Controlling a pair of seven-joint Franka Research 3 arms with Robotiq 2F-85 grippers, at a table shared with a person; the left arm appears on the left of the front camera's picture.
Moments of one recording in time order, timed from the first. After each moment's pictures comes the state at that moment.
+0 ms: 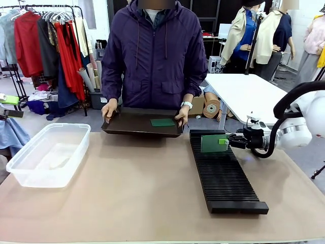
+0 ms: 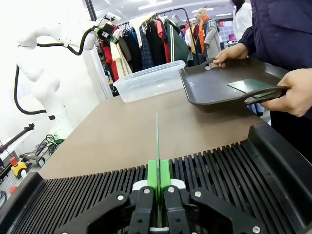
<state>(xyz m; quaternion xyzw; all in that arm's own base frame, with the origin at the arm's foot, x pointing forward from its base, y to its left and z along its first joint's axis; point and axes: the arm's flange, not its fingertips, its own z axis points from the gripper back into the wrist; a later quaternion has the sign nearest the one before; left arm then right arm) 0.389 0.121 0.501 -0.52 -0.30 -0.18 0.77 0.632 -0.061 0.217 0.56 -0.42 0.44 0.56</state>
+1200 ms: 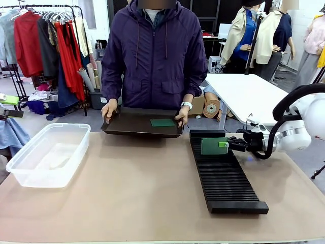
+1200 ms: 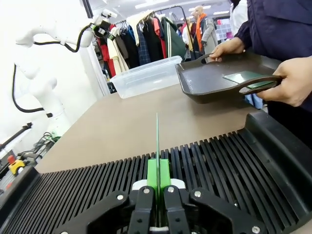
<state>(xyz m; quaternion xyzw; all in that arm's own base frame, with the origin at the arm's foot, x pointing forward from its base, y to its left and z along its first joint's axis) 0.389 0.121 0.501 -0.52 -0.30 -0.18 0.77 0.631 -0.065 0.200 0.56 -0.41 0.44 0.57</state>
